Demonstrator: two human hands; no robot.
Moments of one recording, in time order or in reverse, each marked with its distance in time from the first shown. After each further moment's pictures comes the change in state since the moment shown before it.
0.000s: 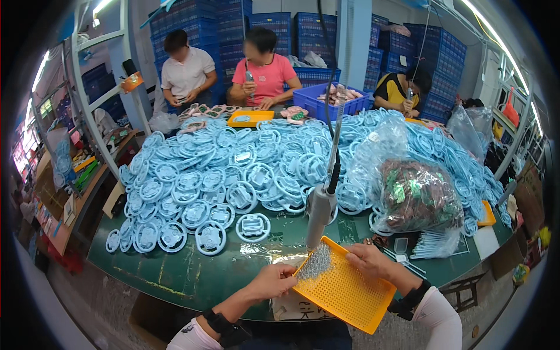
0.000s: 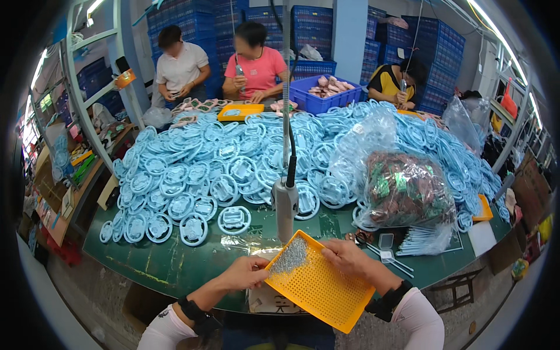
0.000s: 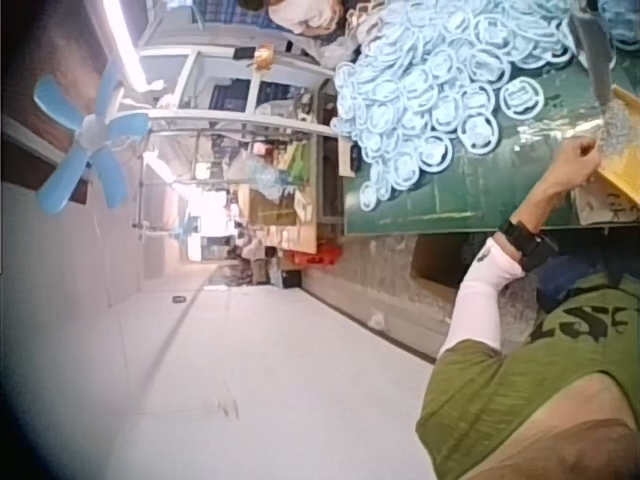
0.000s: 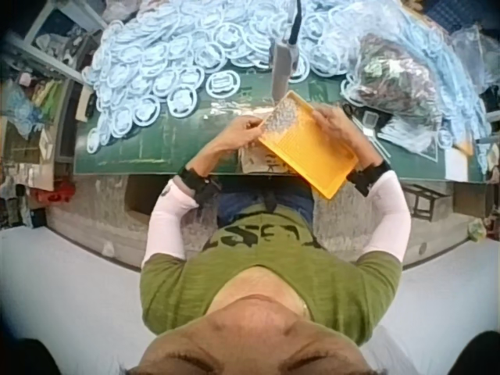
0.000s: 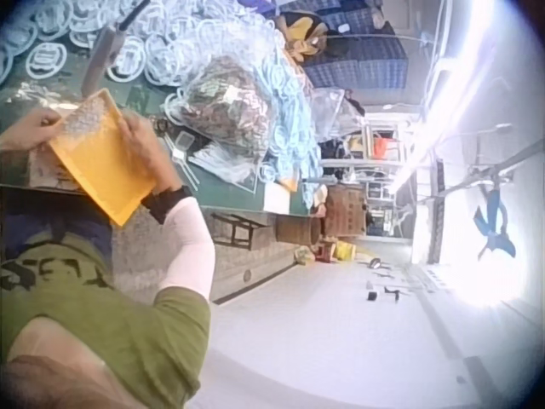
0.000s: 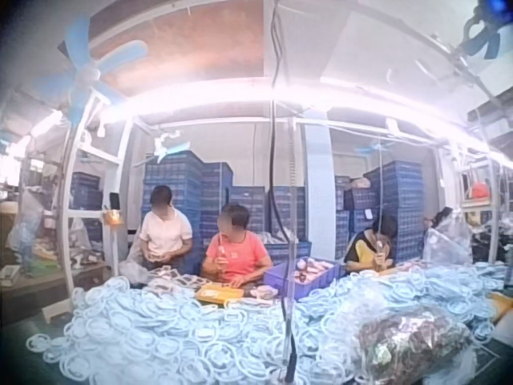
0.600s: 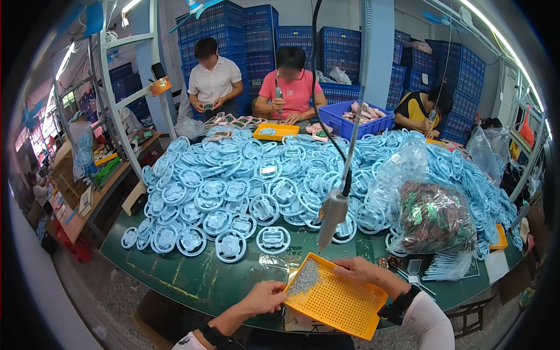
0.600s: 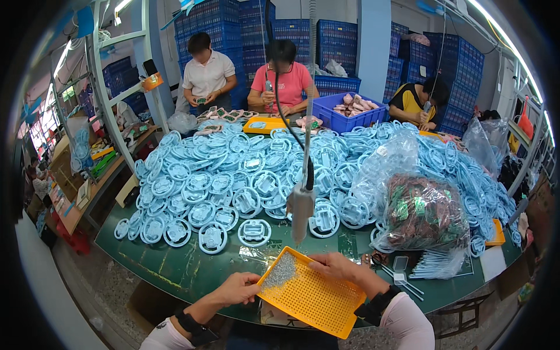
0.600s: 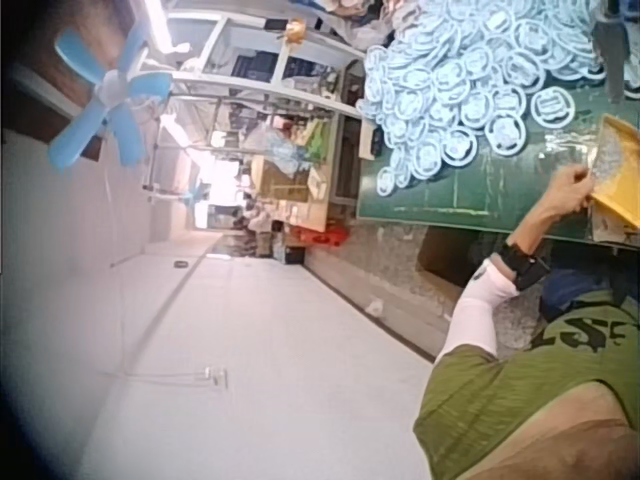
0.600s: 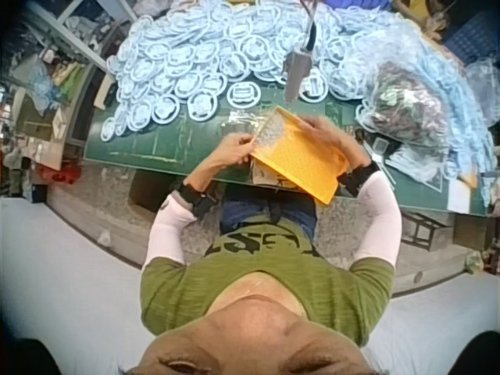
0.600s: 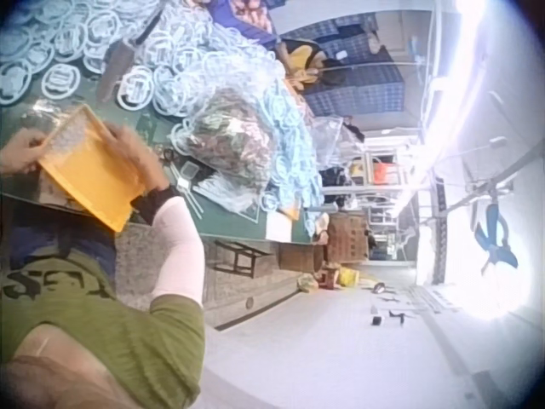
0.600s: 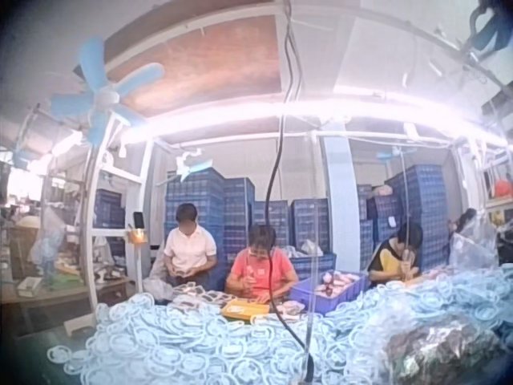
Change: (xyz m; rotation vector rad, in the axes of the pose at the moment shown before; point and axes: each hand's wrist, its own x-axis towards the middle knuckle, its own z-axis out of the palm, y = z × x) left_hand -0.031 -0.028 -0.026 -0.068 0.201 -0.046; right_hand 0.068 -0.010 0.021 0.078 -0.270 0.054
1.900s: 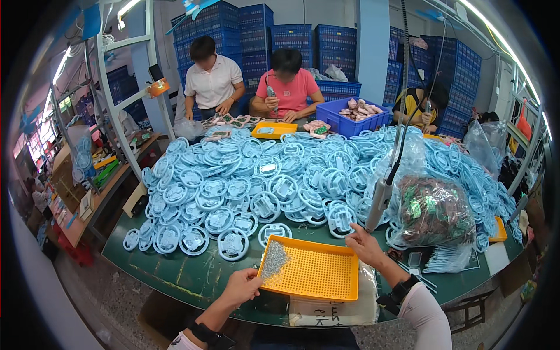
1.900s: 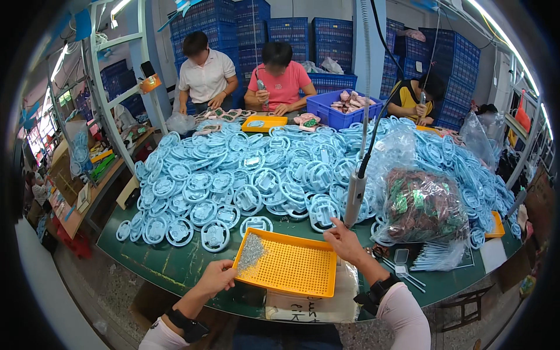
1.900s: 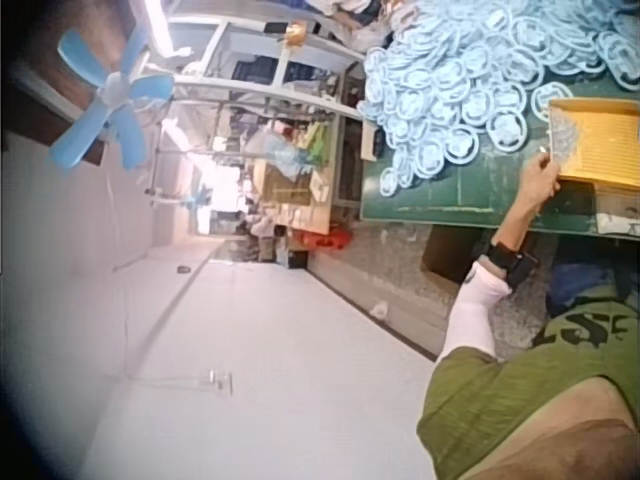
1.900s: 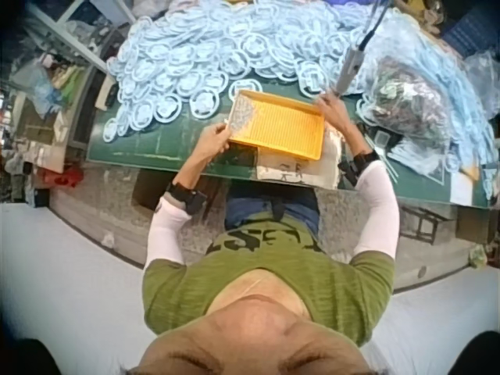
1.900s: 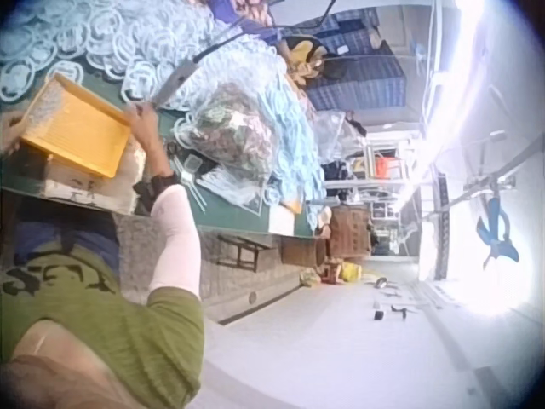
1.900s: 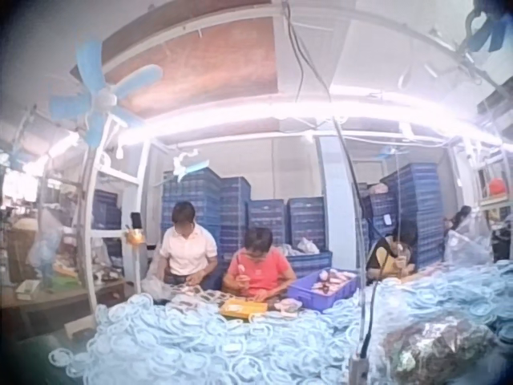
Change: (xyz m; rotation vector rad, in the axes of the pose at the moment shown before) left_hand -0.015 -0.016 -0.044 -0.059 0.279 0.046; right_hand 0.020 0.040 -0.004 0.262 0.490 0.022
